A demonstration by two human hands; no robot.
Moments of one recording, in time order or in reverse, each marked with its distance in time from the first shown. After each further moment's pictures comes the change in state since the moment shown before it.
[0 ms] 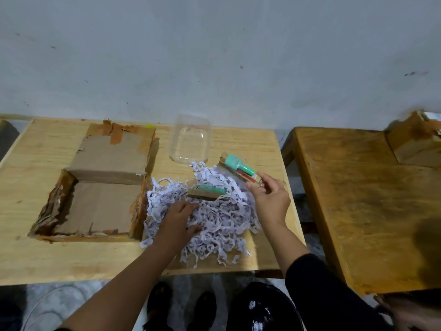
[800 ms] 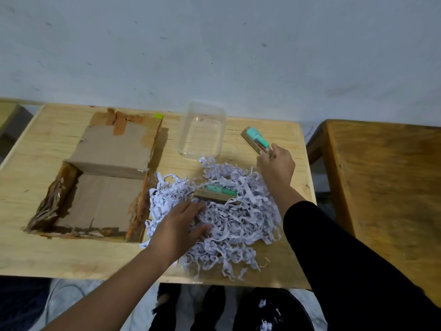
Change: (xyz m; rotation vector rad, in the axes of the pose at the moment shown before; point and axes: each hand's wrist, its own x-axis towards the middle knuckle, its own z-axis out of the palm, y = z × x) left_hand -0.001 0.003 -0.008 0.024 0.025 0.033; right_hand 0.106 0.022 0.059 -0.333 -0.105 -0.014
